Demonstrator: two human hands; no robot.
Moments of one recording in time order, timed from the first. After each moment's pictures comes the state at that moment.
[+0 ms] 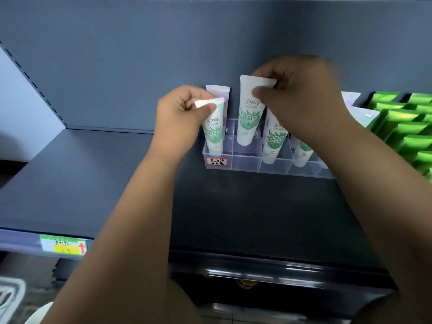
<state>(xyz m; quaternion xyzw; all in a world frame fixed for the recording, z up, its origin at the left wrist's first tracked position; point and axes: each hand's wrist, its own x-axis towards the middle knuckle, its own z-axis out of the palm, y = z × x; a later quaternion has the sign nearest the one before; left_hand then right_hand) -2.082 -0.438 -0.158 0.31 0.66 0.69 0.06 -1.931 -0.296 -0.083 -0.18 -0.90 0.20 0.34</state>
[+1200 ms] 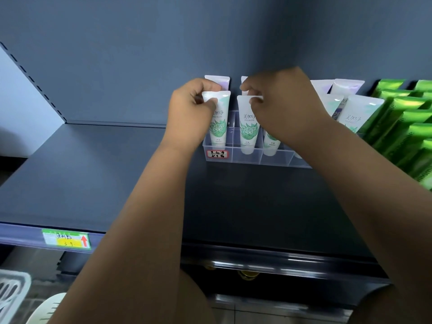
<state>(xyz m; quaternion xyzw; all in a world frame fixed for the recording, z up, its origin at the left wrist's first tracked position) -2.073 -0.421 -0.160 0.30 0.70 0.64 0.04 -1.950 -0.286 -0.117 -0.14 -0.95 0.04 0.28</state>
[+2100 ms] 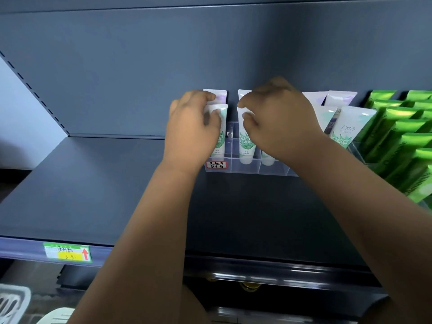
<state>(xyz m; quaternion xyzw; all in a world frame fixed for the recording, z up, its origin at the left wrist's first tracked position) -2.062 -0.426 -0.157 0.37 0.81 0.45 -0.12 -1.944 -0.290 -0.125 -0.12 -0.94 -0.08 0.31</state>
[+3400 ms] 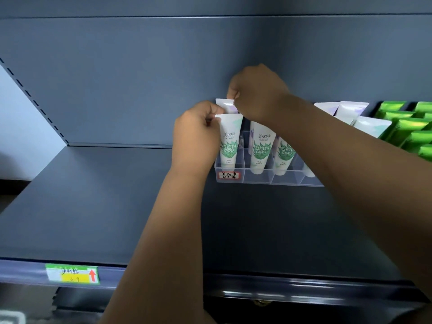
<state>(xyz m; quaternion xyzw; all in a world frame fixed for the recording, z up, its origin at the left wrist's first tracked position) -2.083 -0.431 -0.155 0.31 0.75 0.59 -0.01 -2.051 -0.273 -0.095 -0.19 -0.97 0.02 0.18</state>
